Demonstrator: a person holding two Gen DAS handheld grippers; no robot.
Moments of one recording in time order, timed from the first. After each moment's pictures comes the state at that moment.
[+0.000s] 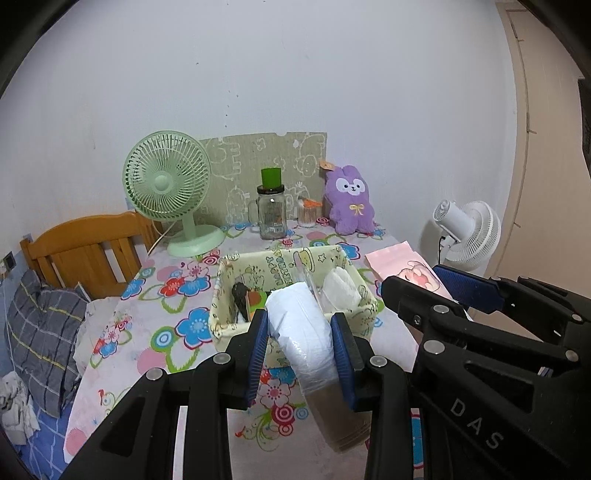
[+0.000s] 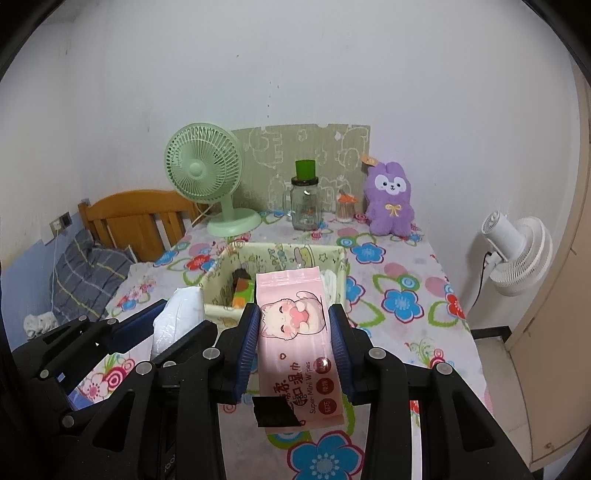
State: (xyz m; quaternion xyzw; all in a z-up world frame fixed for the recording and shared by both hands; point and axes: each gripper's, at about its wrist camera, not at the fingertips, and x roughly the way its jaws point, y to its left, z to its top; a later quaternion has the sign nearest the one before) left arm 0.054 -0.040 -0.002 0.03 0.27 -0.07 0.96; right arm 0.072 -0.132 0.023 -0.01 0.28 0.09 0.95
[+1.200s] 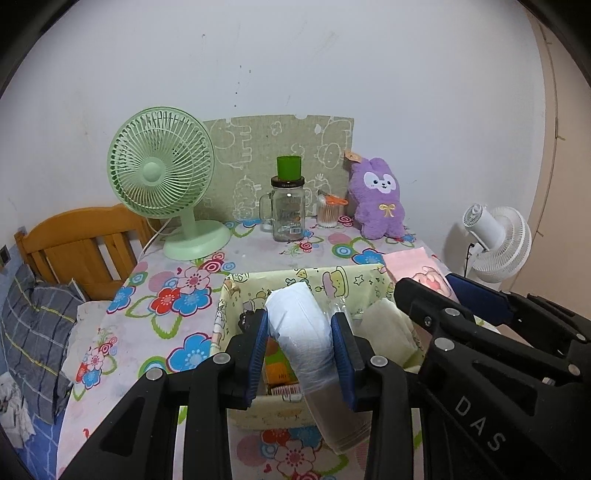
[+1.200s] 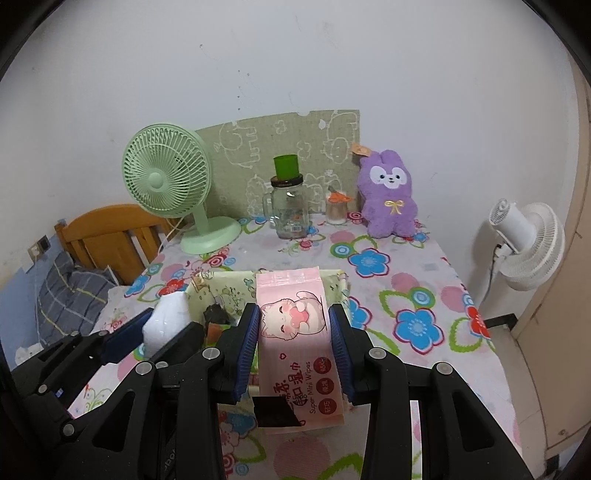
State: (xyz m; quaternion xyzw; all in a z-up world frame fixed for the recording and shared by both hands) left arm 0.156 -0.025 -0.023 0.02 0.30 -0.05 0.95; right arm 0.178 -0.124 0.000 0.03 0.30 0.07 0.95
